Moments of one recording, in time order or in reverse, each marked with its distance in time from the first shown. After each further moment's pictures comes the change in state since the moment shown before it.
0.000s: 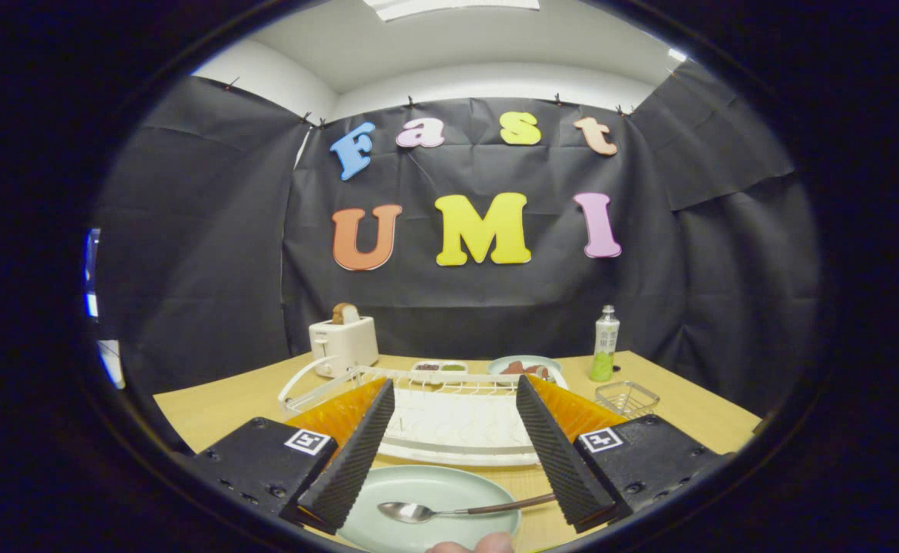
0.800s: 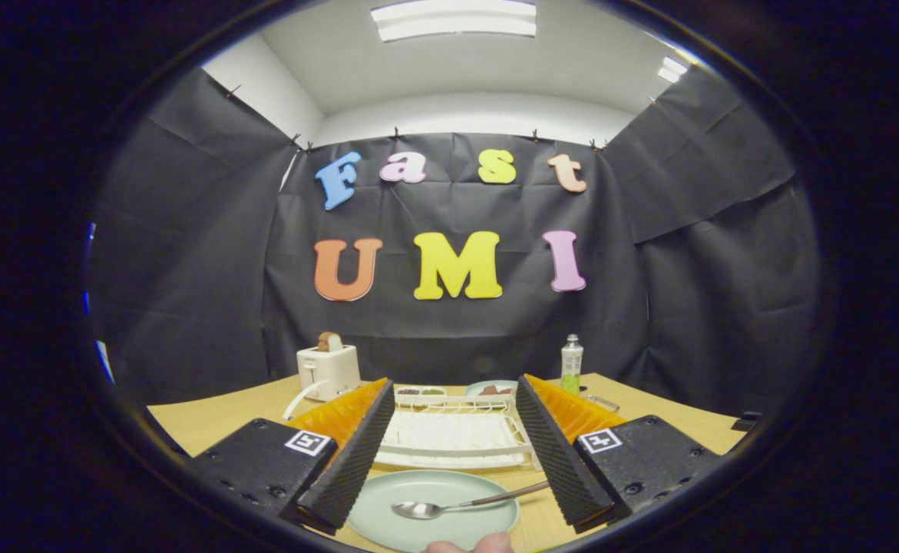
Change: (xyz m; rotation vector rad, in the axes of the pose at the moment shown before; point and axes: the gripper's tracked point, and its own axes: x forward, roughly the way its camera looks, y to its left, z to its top) arm -0.050 0.019 0.012 0.037 -0.111 -0.091
